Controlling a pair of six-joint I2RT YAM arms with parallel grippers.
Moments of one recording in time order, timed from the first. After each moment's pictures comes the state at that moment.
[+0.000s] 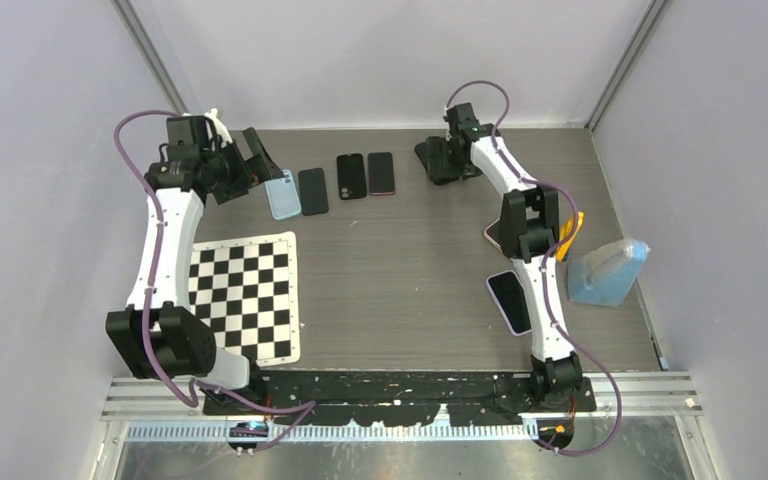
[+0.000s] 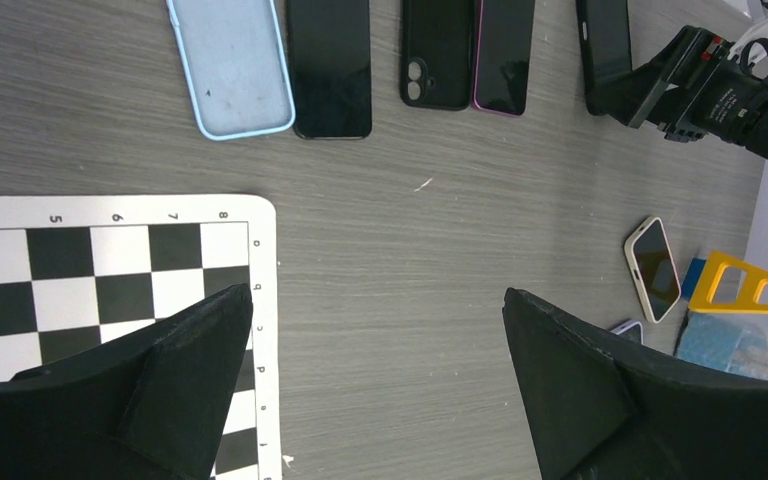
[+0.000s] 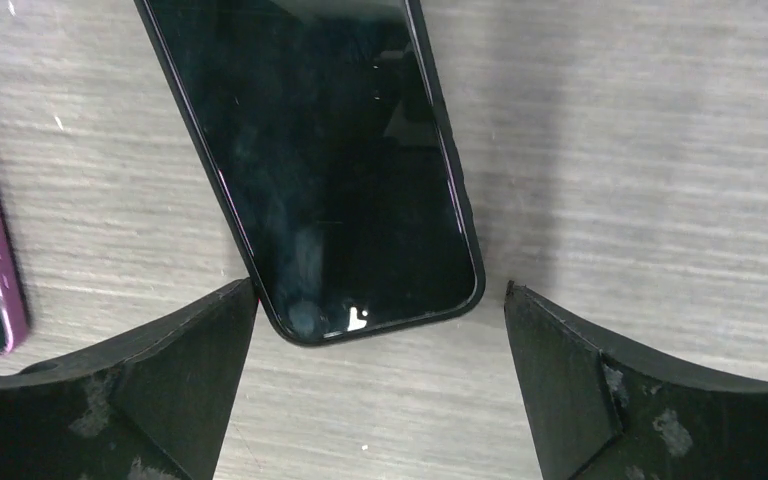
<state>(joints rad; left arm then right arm) 0.09 1.44 1.50 -0.81 0.32 -0.36 0.26 2.53 2.27 -0.75 0.03 0.17</state>
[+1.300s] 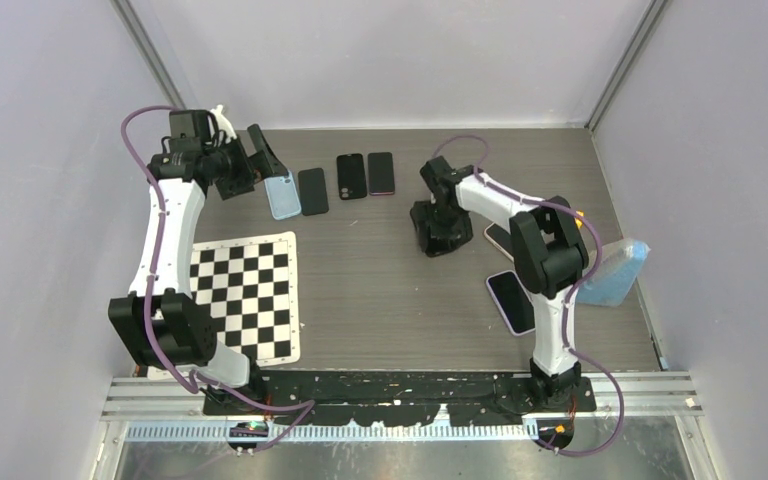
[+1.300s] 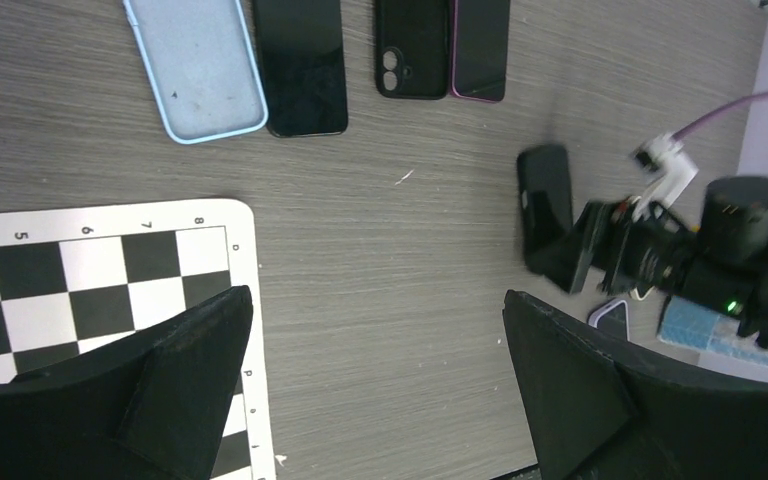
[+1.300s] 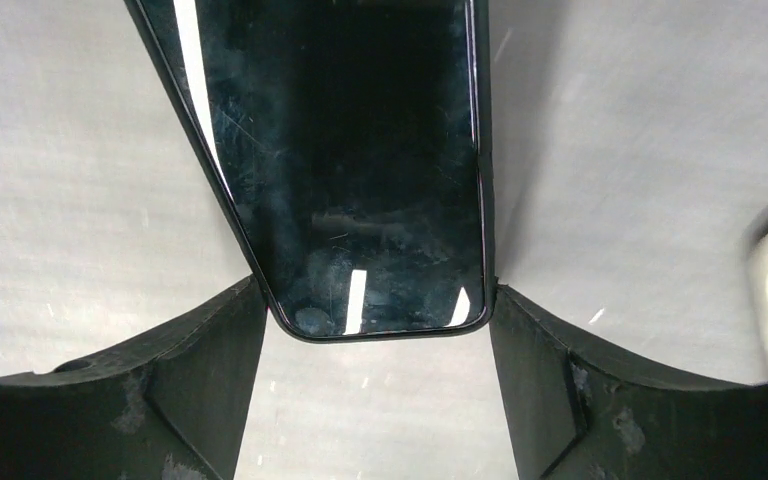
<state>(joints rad) 0.09 1.50 1.57 -0.84 0.38 -0.34 0.44 2.10 1.61 -0.82 0.03 0.34</state>
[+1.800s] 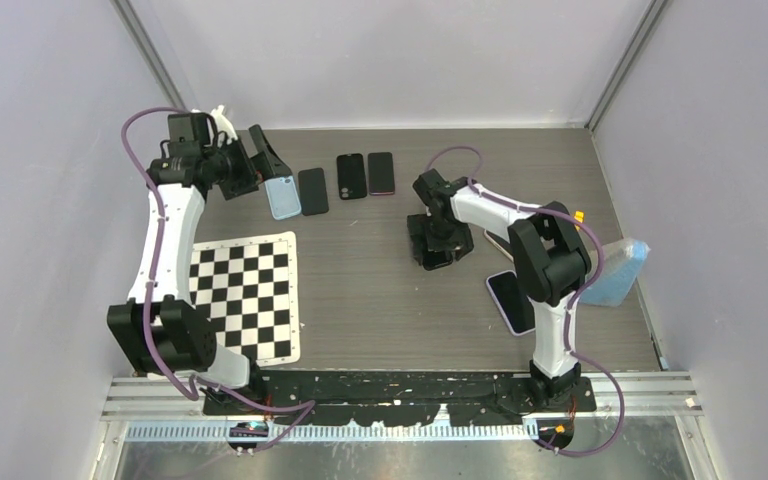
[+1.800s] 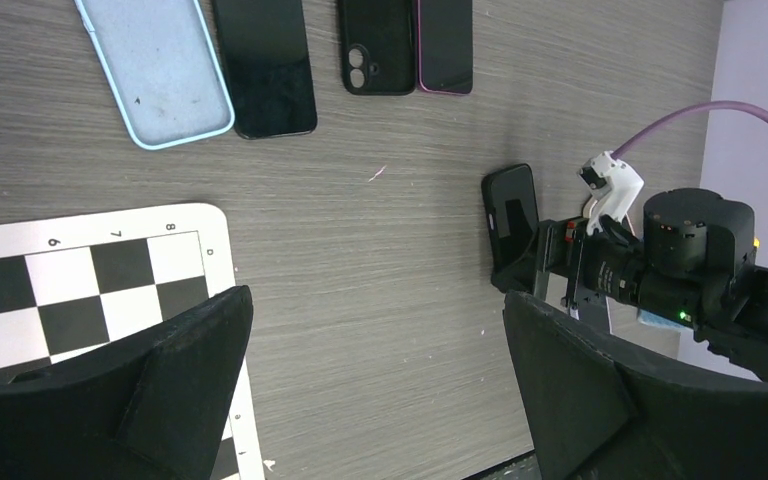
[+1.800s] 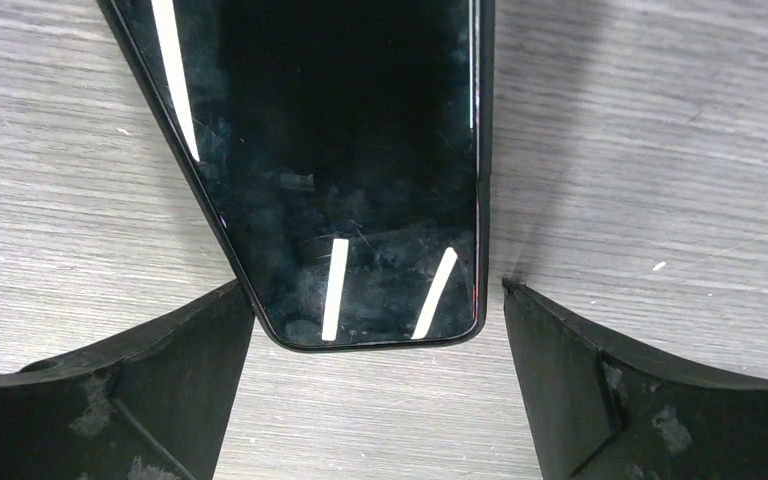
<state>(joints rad) 0.09 1.48 1.53 -0.80 0.45 -0.34 0.52 2.01 1.43 -0.80 0.05 0.39</state>
